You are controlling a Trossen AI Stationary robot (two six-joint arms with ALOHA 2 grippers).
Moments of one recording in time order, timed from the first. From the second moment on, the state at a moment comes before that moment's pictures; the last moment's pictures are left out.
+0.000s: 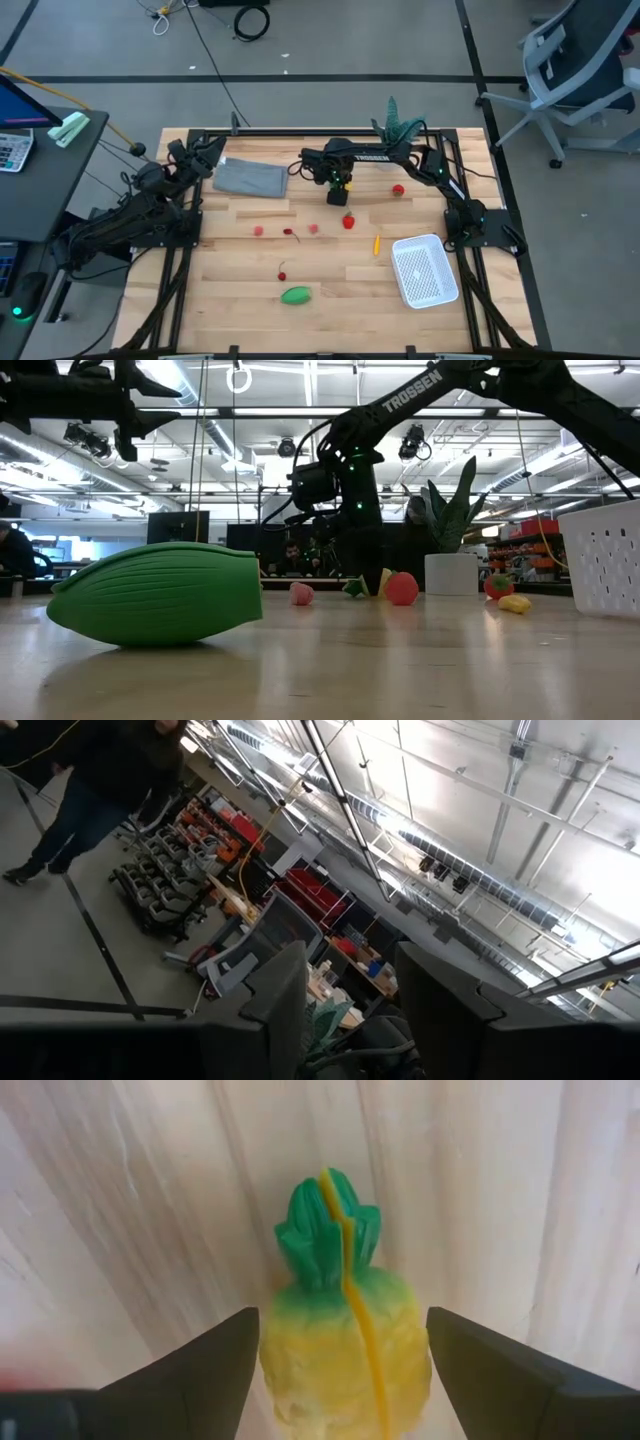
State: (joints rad) left arm 0.53 0.30 0.21 0.44 -0.21 -0.72; right arm -0.33 2.32 1.87 -1.22 0.12 -0.09
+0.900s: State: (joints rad) left arm 0.53 0.30 0.21 0.43 -0.21 -0.72; right arm -0.32 2.15 1.89 -1.40 0.12 0.14
